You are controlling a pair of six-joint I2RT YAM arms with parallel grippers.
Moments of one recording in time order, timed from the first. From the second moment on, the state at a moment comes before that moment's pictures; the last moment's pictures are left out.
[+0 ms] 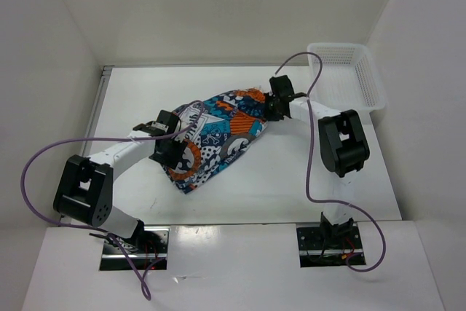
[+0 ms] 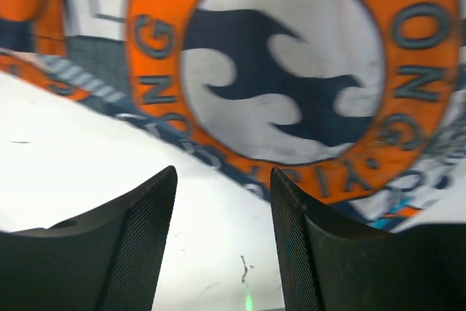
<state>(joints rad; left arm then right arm) -0.31 1.49 0.89 -0.66 -0.06 0.07 0.32 1.99 1.36 -0.29 -0.07 0.42</state>
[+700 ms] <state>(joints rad) -0.21 1.68 1.22 -0.55 0.00 0.07 0.30 1.65 1.23 -0.25 0.08 0.16</state>
